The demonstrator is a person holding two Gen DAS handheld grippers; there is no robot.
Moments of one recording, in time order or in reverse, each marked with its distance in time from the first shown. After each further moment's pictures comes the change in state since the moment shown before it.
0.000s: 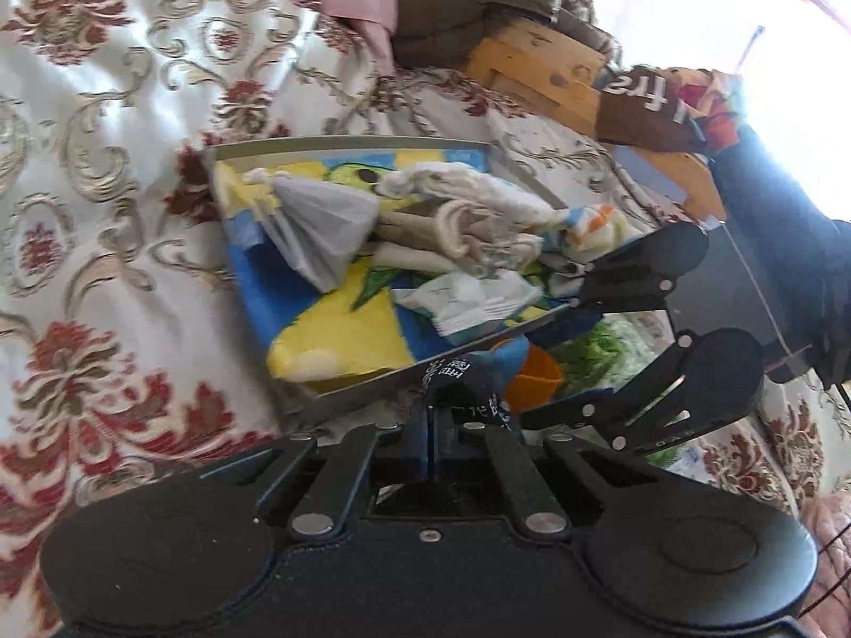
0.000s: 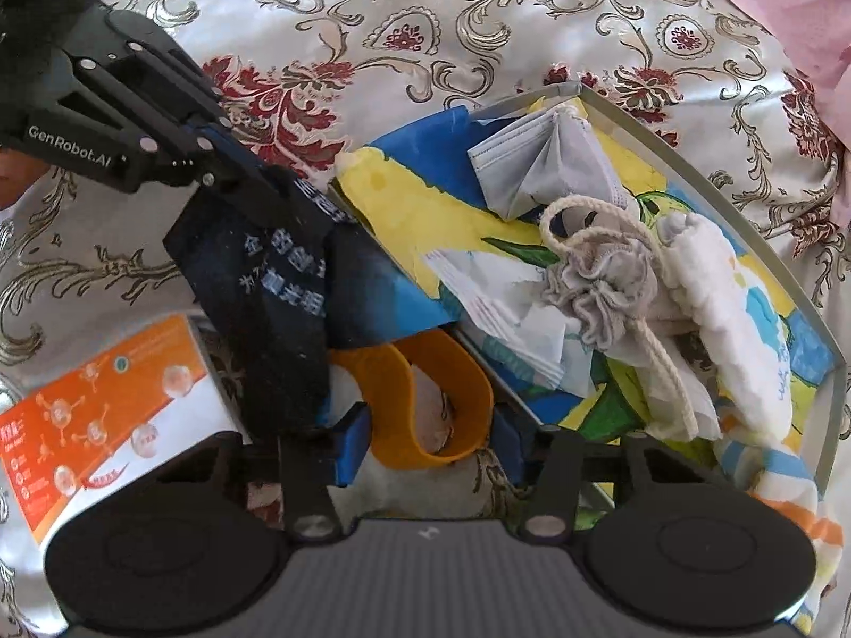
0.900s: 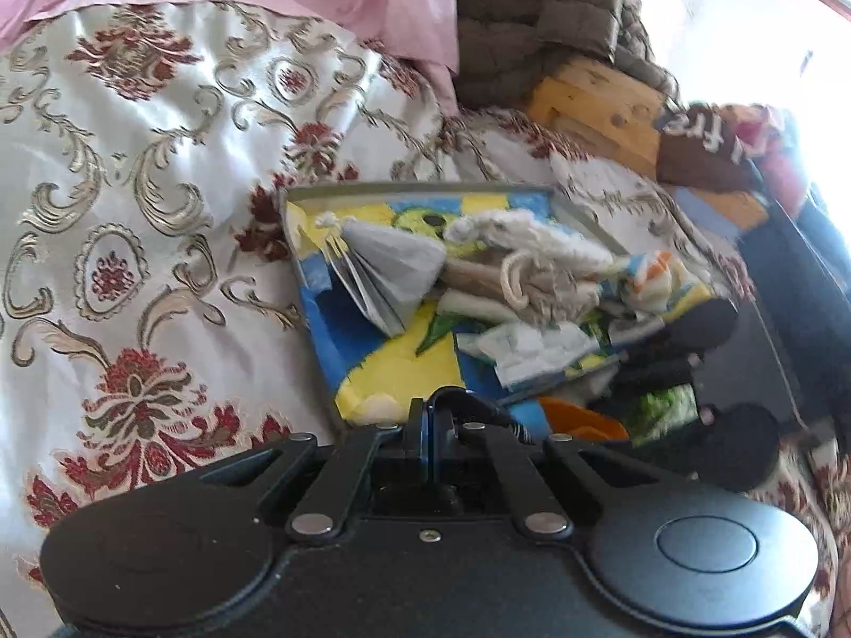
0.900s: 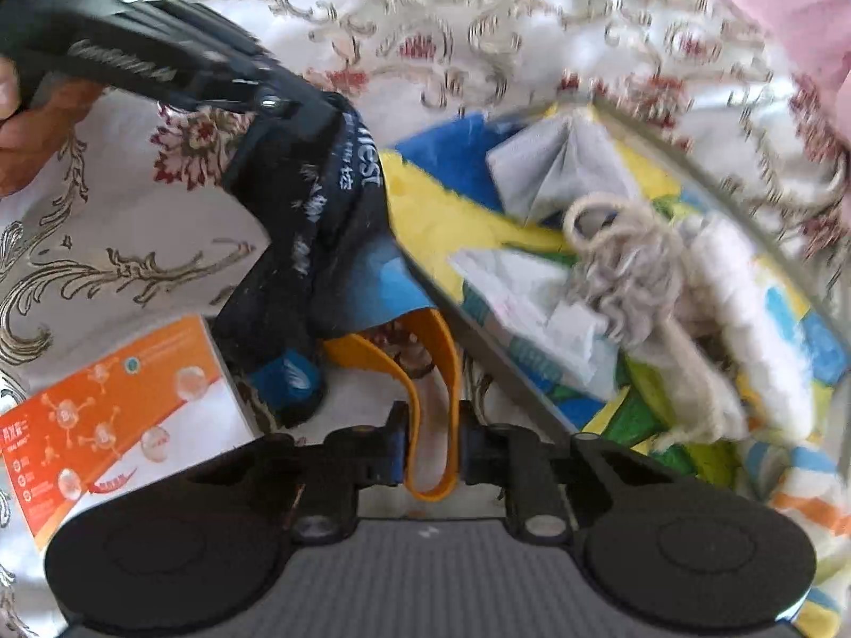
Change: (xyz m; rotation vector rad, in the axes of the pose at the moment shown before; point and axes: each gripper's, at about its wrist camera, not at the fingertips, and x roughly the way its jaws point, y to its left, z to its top) left arm -0.012 -0.006 0.011 -0.039 -0.095 0.153; right arm -0.003 0.008 -0.006 -0.015 -0.062 -0.002
